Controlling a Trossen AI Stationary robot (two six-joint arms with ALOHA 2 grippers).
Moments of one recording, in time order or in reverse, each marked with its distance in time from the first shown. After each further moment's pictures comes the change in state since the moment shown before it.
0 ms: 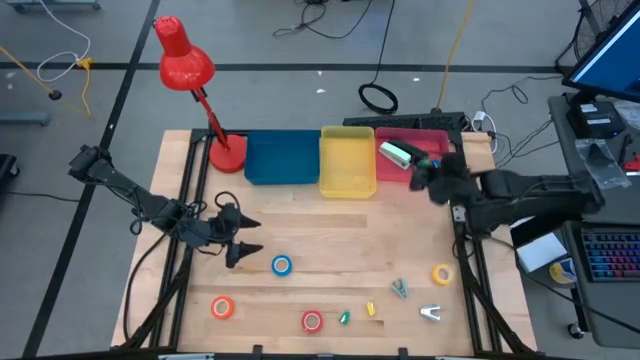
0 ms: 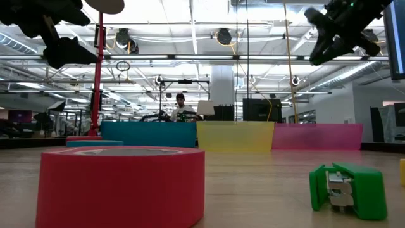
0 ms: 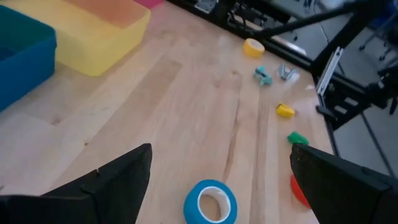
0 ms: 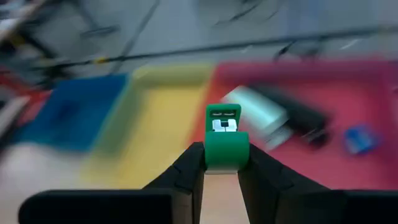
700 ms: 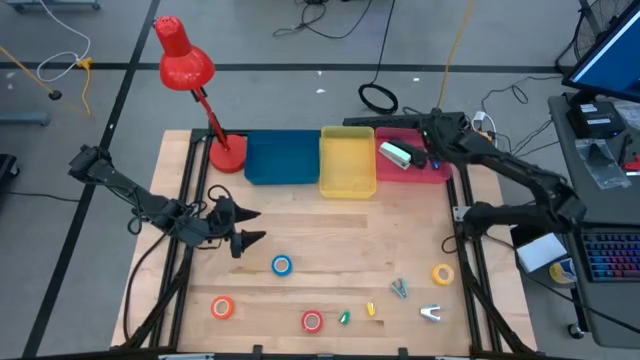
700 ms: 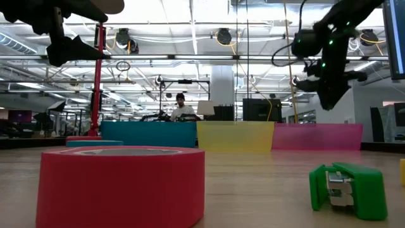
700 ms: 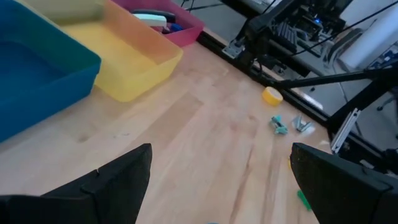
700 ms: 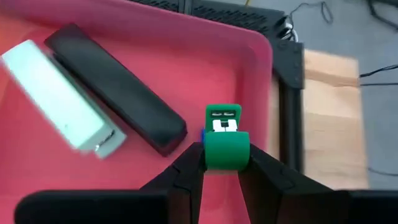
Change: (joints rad) left arm 0.001 0.000 0.000 0.065 -0.183 -0.099; right arm -0.855 0.379 0.001 0.143 -0.375 -0.705
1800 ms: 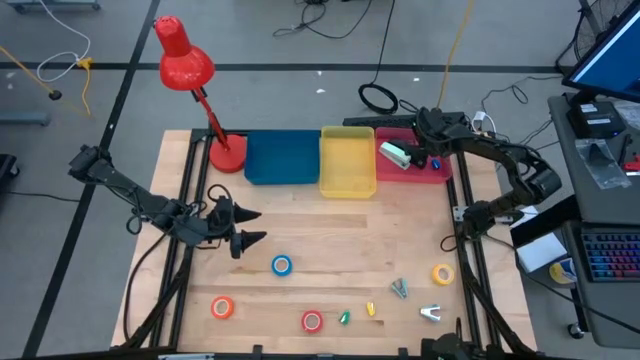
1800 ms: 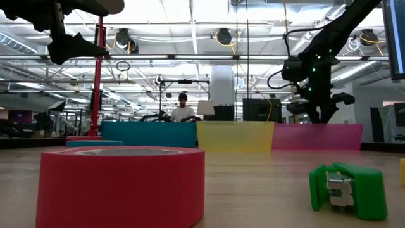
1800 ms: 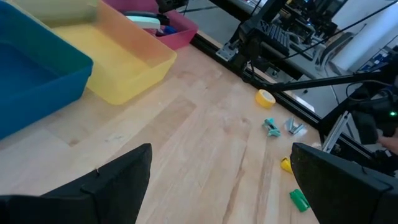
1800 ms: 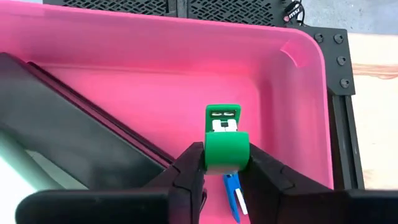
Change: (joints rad) left arm 0.000 0.000 0.000 0.030 0.011 0.011; right arm -0.109 0.273 0.006 0.228 -0.047 0.043
